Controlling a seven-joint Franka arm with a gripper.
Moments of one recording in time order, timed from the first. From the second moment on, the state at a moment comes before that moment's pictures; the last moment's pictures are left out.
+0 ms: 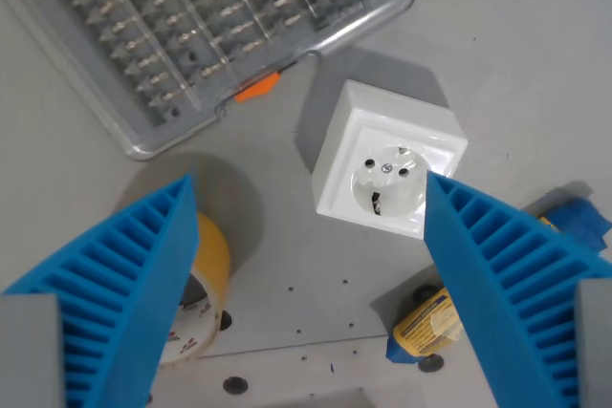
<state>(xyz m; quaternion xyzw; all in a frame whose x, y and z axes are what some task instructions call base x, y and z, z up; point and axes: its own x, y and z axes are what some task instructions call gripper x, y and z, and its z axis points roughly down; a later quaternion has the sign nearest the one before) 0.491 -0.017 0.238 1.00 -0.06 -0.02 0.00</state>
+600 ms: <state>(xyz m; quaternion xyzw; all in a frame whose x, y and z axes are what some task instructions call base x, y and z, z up) 0.475 -0.030 0.214 0.99 -0.11 -0.02 0.00</state>
